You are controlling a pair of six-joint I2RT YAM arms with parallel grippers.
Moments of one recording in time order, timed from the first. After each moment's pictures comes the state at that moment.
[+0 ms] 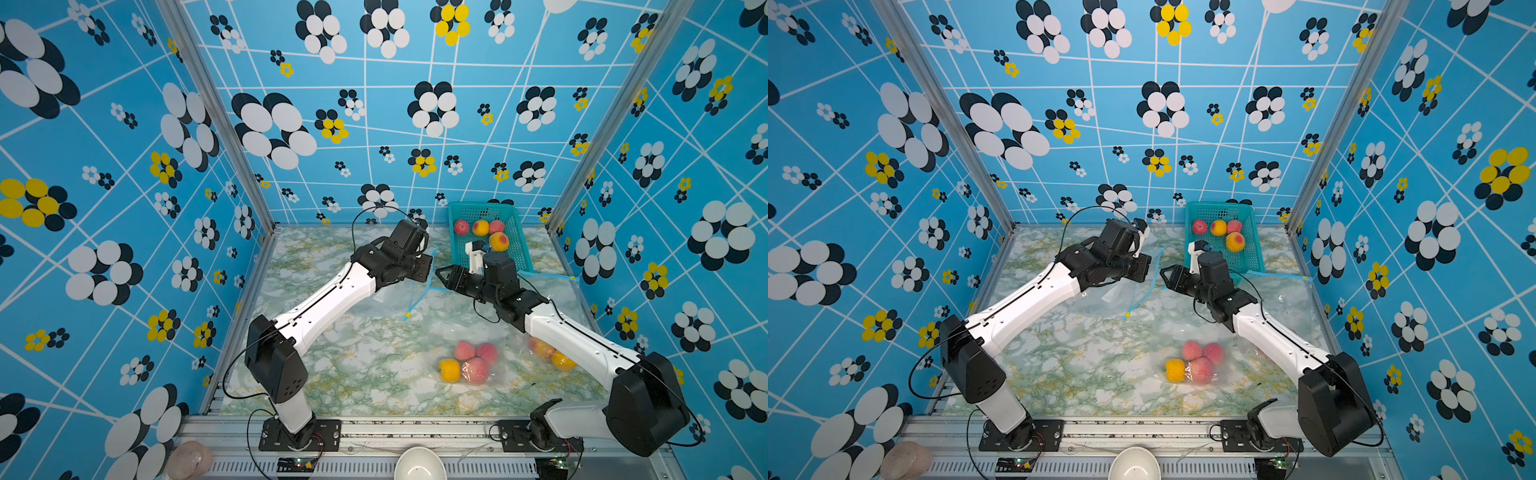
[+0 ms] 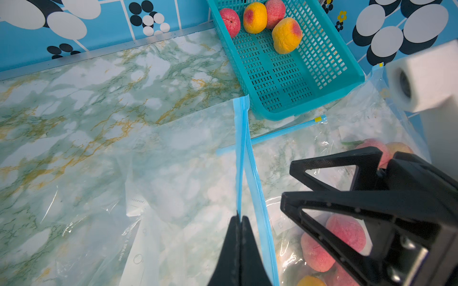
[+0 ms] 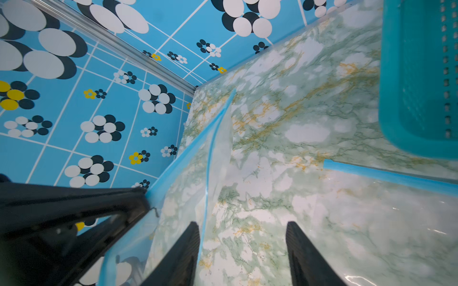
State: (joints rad) left arm -0.72 1.71 1.68 -0.71 -0.02 -0.29; right arm 0.48 1.36 0.93 -0.02 -0.26 0.72
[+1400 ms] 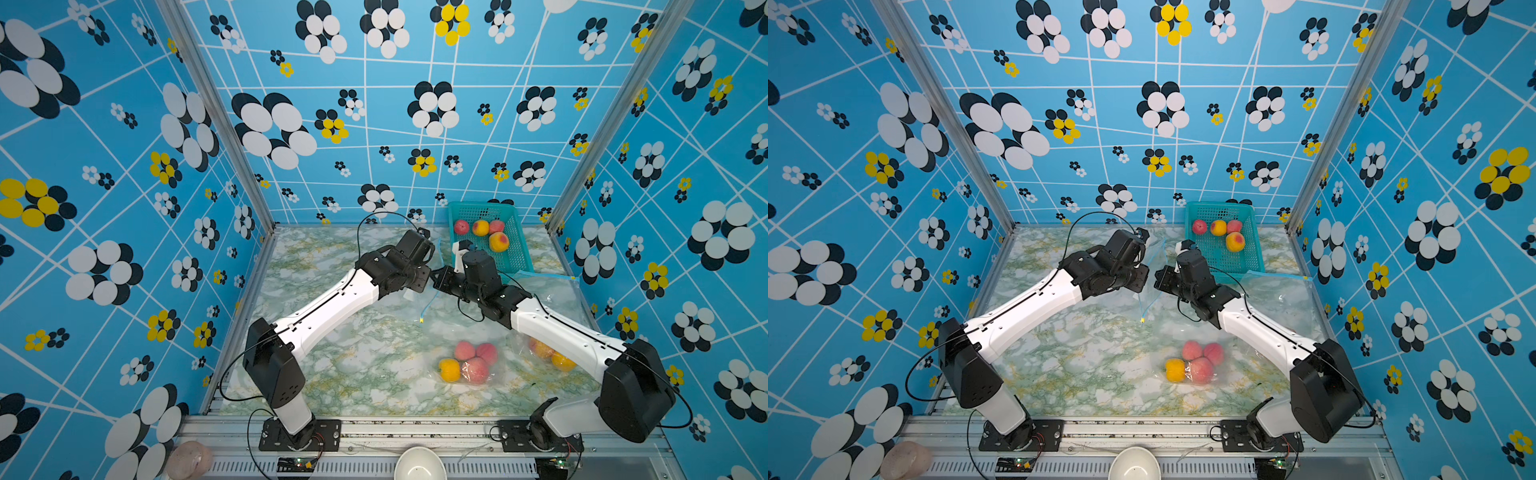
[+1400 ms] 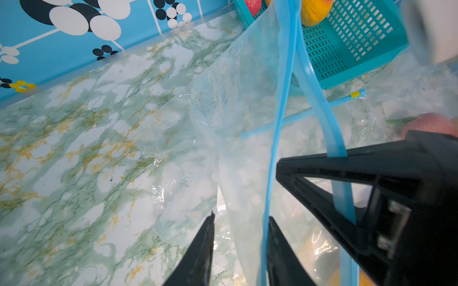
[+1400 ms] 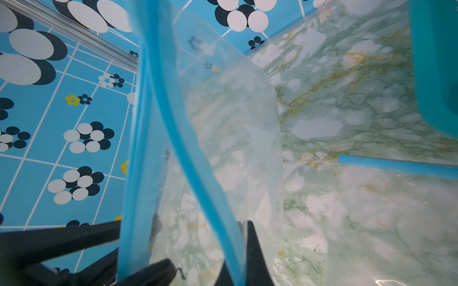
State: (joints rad) left arm -0.78 1.69 1.64 -0.79 -0.19 -0.22; right arm 0.60 1.43 1.02 -0.08 -0.08 0.80
